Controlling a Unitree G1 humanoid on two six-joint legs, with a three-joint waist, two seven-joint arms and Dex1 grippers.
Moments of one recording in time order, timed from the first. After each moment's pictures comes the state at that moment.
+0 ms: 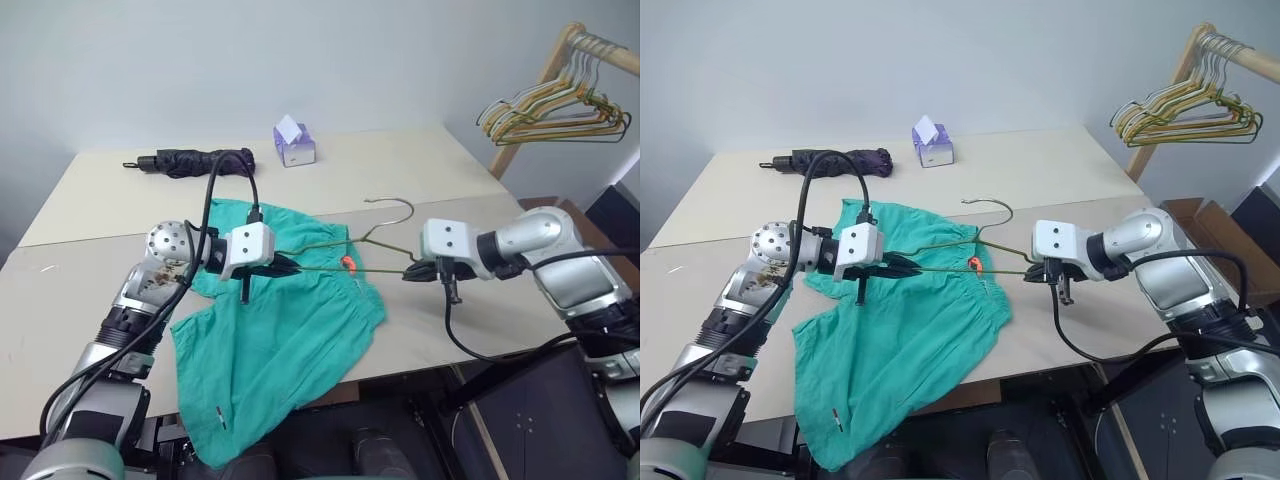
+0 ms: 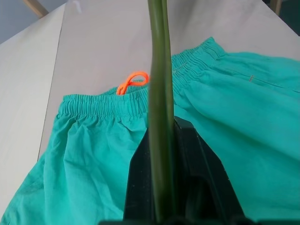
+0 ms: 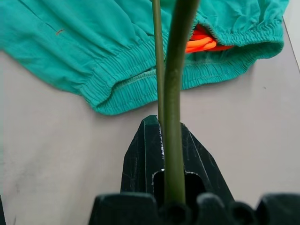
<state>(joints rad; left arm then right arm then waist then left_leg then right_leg) -0.67 0.62 -0.21 0.29 -0.13 -0.10 -1.32 -0.68 -0.90 0.34 0.05 0.10 0.29 1.27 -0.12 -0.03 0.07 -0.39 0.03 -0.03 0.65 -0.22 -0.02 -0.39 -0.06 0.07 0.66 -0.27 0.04</state>
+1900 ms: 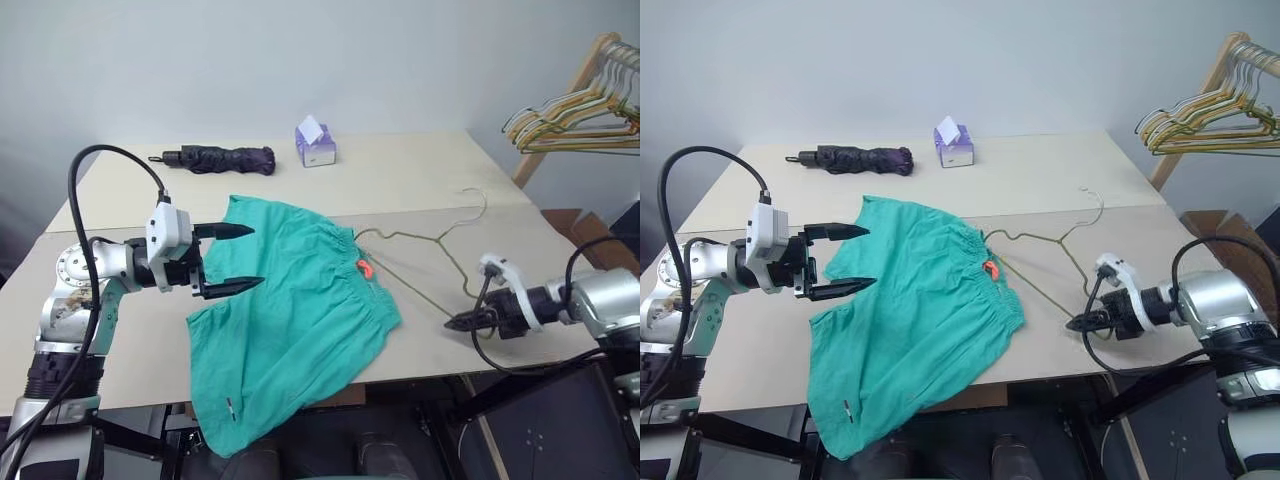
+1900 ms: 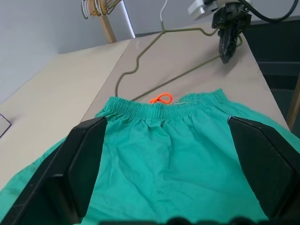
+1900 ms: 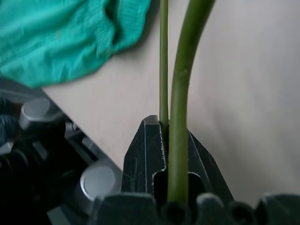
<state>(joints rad) -0.40 0.75 0.10 0.01 -0.47 0.16 -1.28 -0.55 -0.97 0.28 0.26 0.40 1.05 1.33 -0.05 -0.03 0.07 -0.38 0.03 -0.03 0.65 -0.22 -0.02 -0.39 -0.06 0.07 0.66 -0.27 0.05</state>
